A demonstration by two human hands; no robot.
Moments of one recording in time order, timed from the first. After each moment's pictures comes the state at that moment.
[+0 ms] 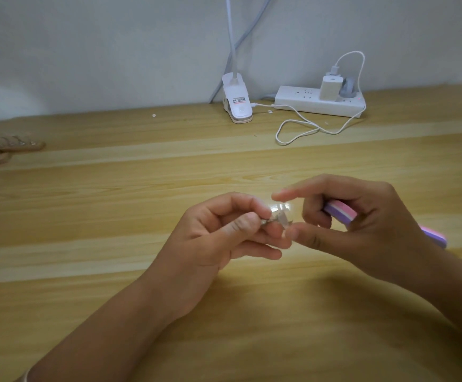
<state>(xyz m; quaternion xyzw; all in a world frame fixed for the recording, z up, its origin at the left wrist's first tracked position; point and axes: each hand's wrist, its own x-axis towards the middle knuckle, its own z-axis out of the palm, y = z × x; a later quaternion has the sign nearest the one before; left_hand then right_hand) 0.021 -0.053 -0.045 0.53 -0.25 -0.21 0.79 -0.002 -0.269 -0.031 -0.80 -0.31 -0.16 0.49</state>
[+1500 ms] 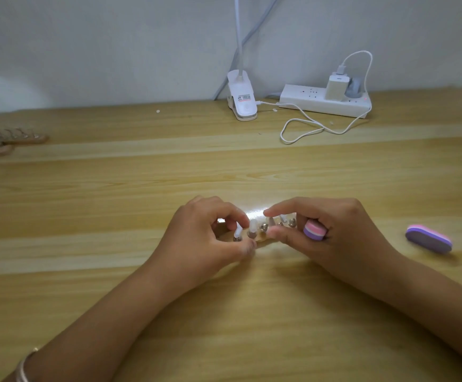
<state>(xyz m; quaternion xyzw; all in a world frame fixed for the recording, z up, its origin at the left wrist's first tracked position) 0.038 -0.043 -0.054 0.88 -0.22 0.02 0.41 0.004 -0.250 -0.055 -0.89 -0.22 -0.22 0.34</state>
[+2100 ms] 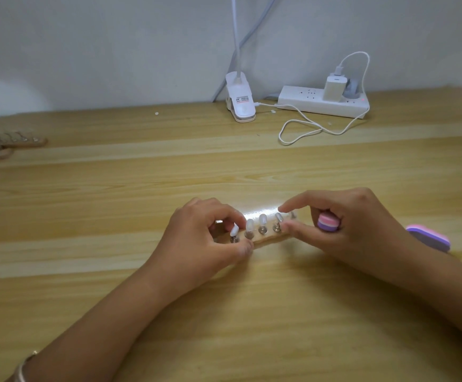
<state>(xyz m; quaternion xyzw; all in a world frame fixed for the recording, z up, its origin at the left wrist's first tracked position) 0.039 -0.042 -0.055 0.89 -0.23 0.02 0.39 0.008 -0.269 -0.043 -0.91 -0.21 -0.17 0.32</state>
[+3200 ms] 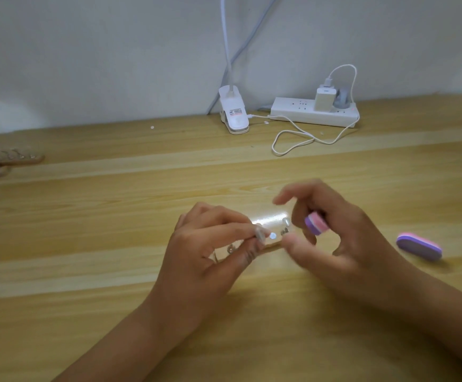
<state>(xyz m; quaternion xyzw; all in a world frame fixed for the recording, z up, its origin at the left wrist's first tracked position) 0.018 -0.055 -0.046 0.82 -0.31 0.18 0.44 -0.011 -0.256 -0.034 -0.84 -0.23 -0.15 0.47</state>
